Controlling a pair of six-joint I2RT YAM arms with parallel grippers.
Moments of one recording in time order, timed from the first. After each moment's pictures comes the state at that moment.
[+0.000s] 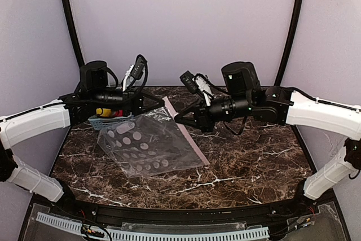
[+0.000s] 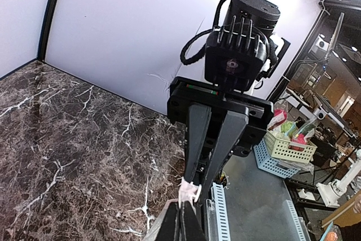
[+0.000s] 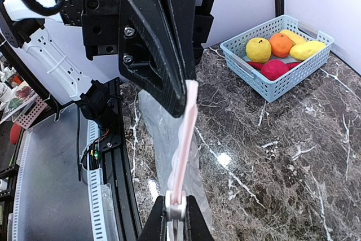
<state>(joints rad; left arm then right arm) -0.63 1.30 1.03 0.11 0.91 -0.32 1.02 1.43 1.28 -0.28 -0.39 0.14</state>
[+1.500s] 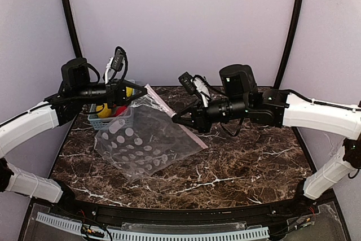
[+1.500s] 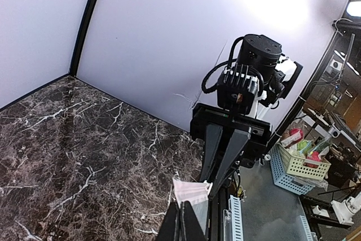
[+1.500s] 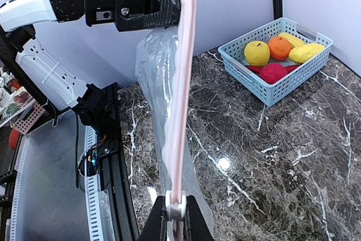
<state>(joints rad) -0.49 1.19 0.99 0.12 0.92 -0.34 1.02 1.45 1.25 -0.21 -0.38 0.15</state>
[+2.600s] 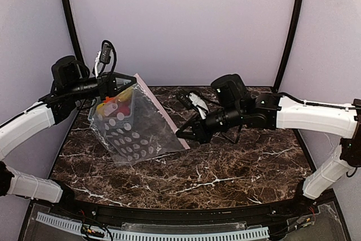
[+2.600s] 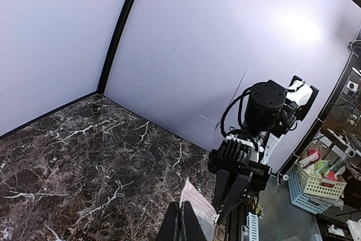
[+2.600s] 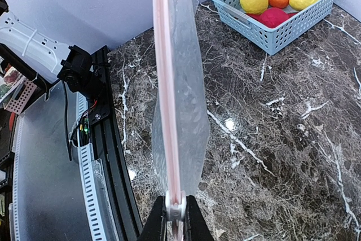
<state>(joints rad) -0.37 1.16 0.97 0.19 0.90 -0.40 1.02 1.49 1.23 -0.33 -0.38 0.16</state>
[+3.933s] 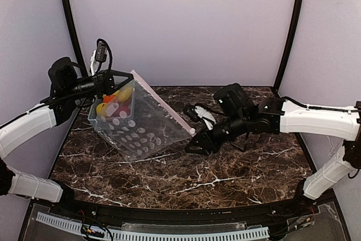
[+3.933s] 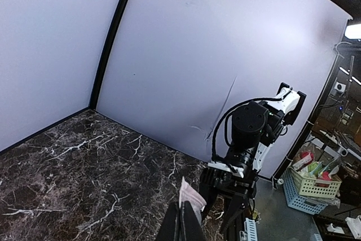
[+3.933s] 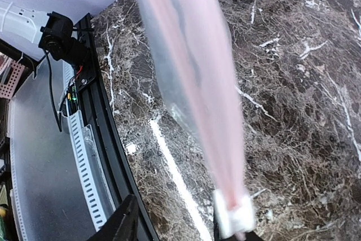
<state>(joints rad) -0.33 1.17 0.93 0.36 0.97 -0.47 1.02 1.46 1.15 -0.45 -0.37 0.19</state>
